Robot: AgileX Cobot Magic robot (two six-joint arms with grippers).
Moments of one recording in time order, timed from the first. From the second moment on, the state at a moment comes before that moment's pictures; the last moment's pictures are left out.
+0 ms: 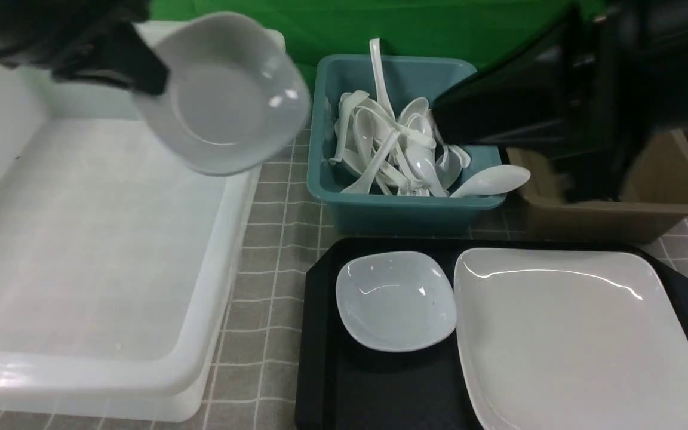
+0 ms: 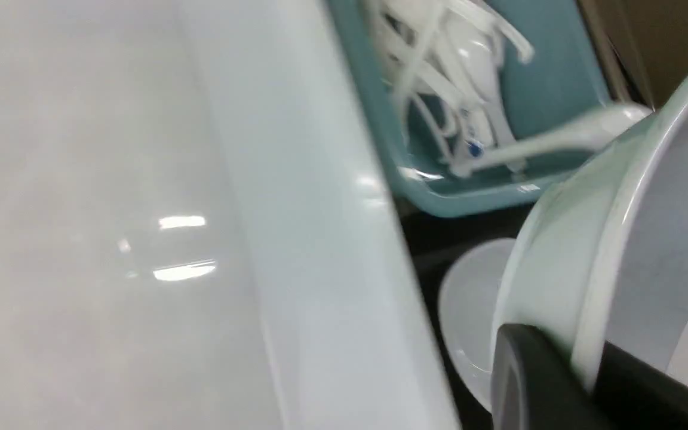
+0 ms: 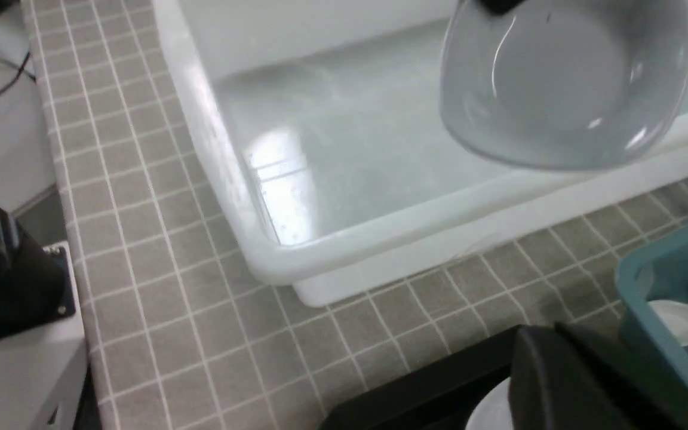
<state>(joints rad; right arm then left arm) 0.67 1.34 -1.48 0.45 0.83 -0.56 0.14 1.54 -1.49 -0.65 1.15 0.33</state>
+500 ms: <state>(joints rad) 0.82 1.58 -1.62 0.33 0.81 -0.43 0.34 1.54 -0.93 -0.69 0.90 0.39</state>
